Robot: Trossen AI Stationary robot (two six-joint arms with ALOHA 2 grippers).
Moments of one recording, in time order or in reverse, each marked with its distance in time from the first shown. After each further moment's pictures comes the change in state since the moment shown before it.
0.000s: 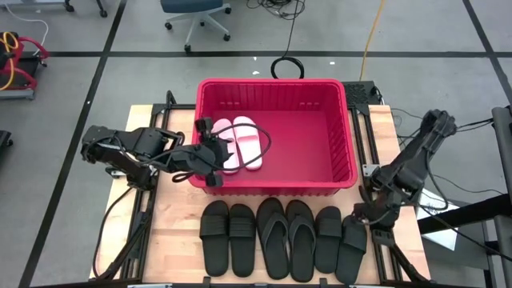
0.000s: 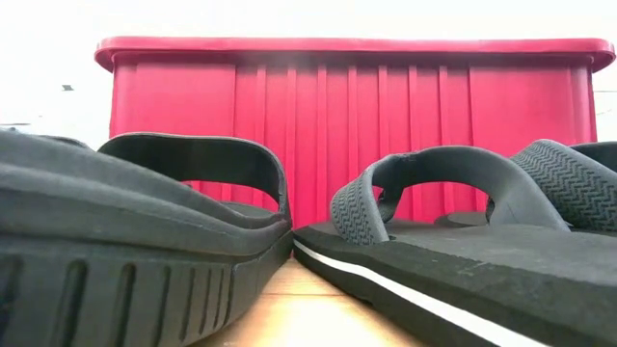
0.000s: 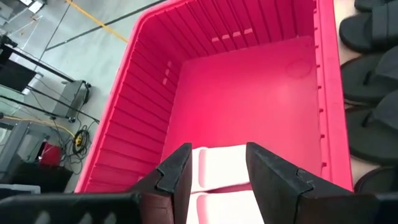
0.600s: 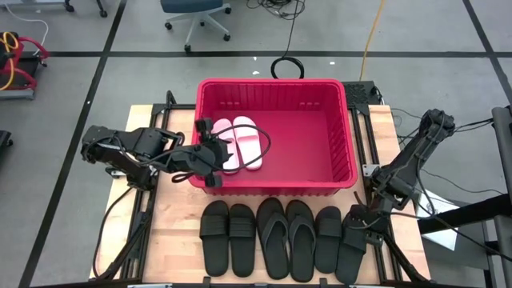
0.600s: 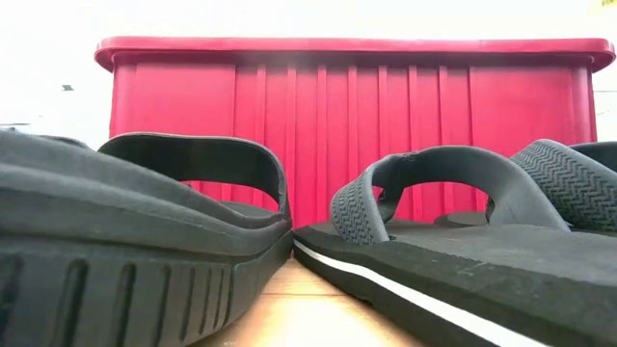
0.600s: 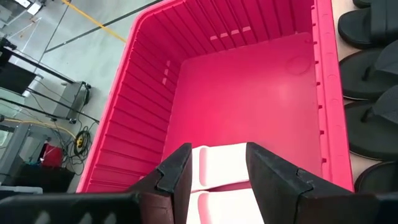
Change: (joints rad) left arm 0.000 0.000 0.000 -0.002 0.007 0.012; right arm 0.020 0.010 -0.194 0.114 0.000 0.126
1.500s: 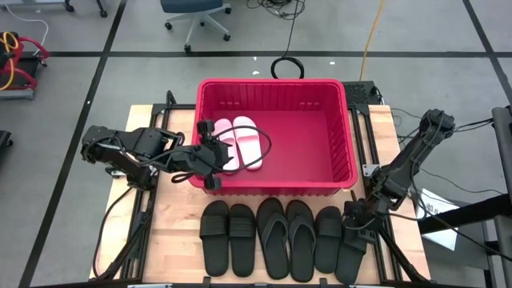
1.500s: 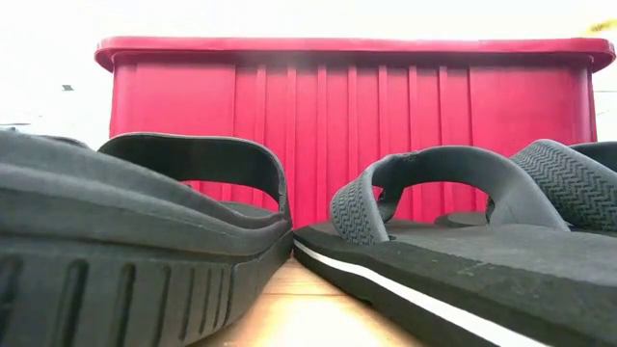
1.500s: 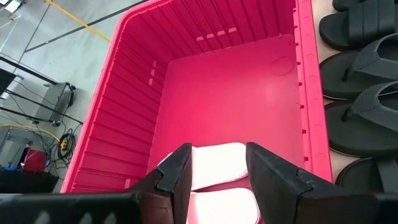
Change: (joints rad) left arm 0.001 0.000 0.000 0.002 0.052 -0.005; right arm -0.003 -0.001 -0.155 0.135 0.209 -0.184
